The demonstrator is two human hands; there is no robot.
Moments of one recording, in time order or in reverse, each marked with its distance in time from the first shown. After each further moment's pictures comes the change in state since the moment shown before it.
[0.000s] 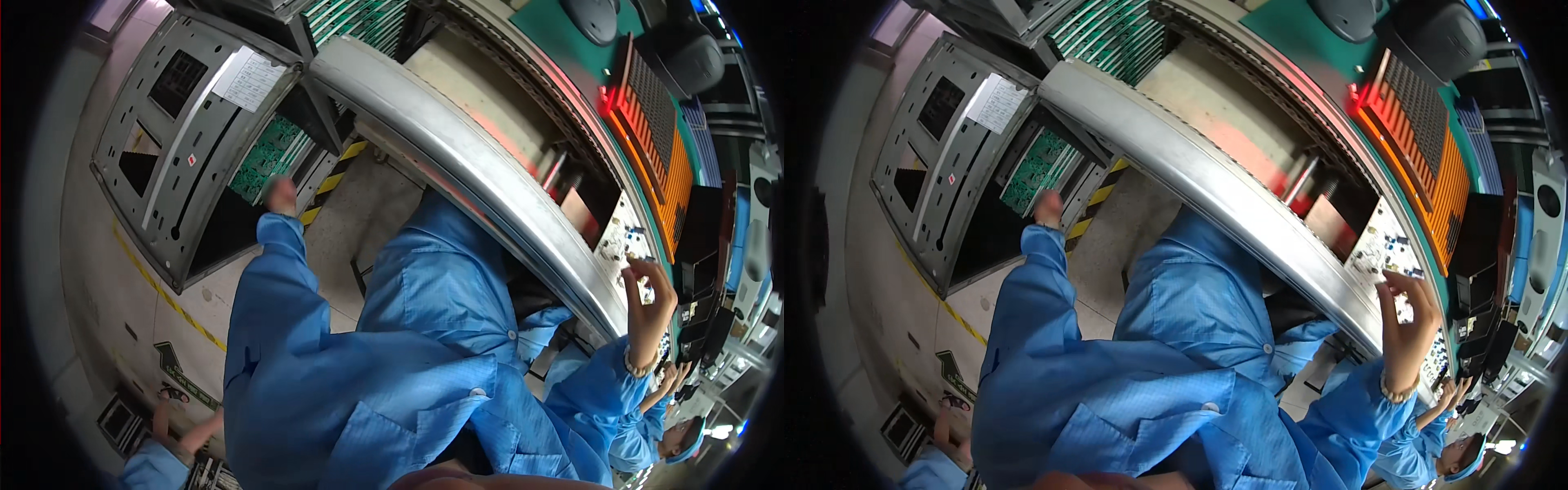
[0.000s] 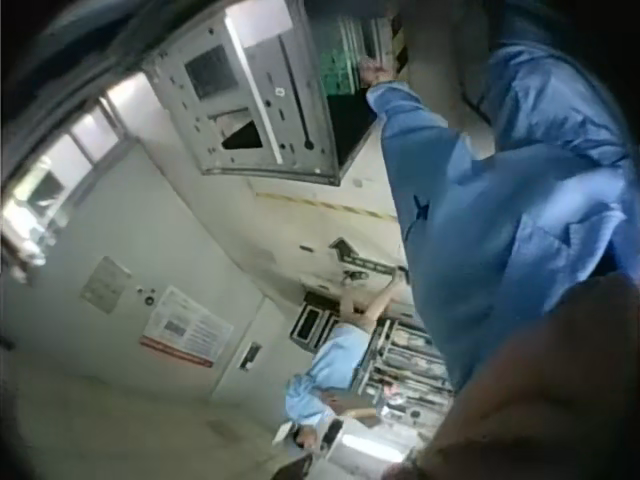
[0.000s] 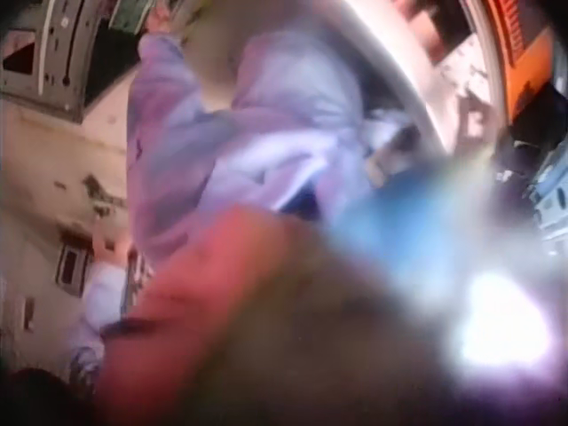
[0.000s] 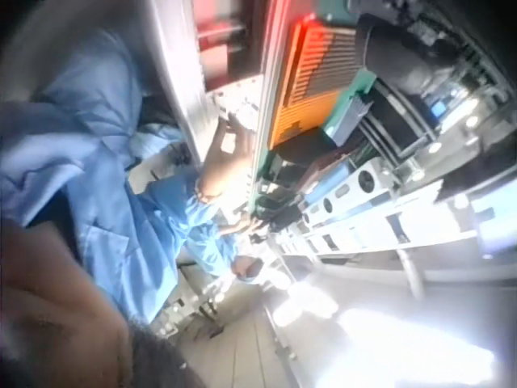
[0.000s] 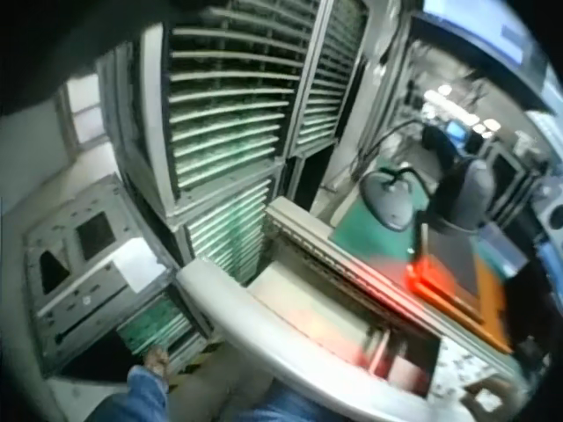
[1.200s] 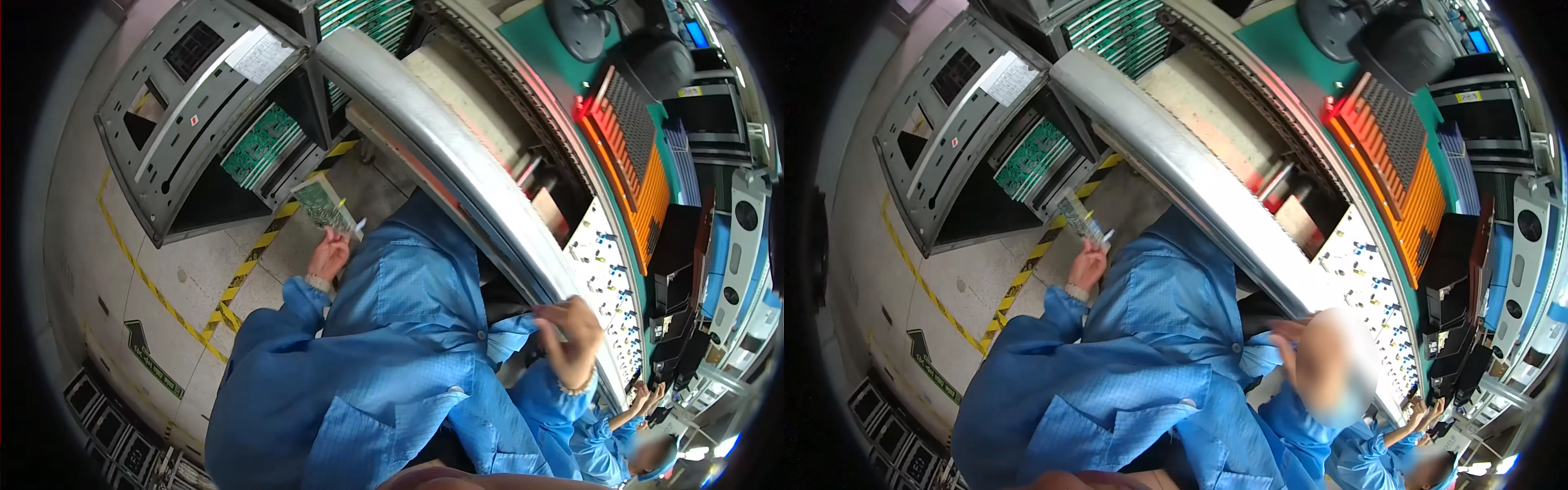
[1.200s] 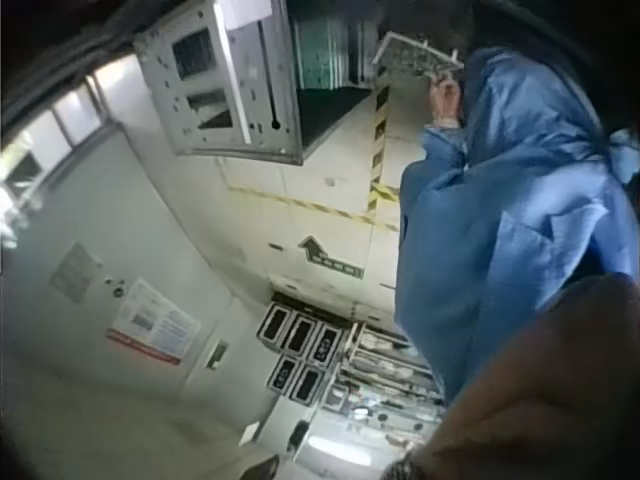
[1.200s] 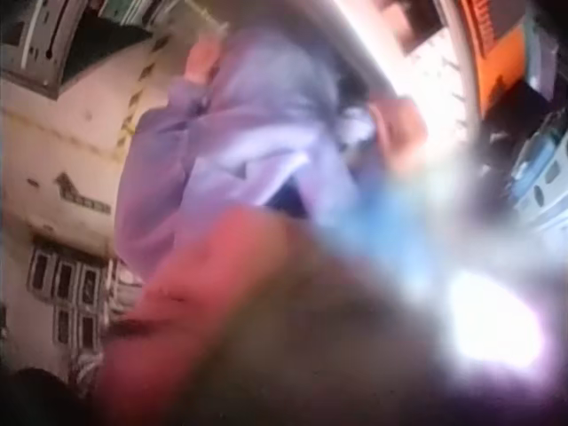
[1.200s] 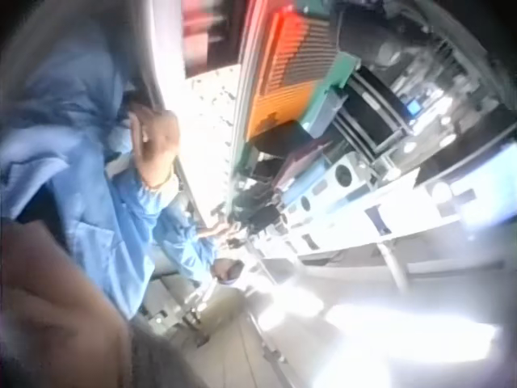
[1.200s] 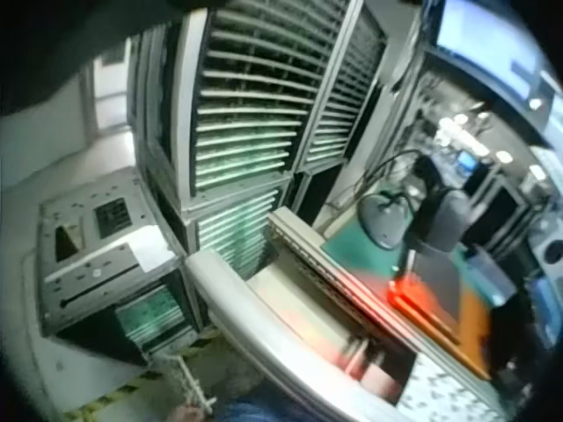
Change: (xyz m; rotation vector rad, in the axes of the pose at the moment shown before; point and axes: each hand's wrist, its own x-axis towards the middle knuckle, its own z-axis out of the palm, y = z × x) left_hand -0.270 -0.141 -0.013 -0.762 -0.489 -0.841; right_hand -0.040 -0.028 0.017 0.312 -0.189 -0.366
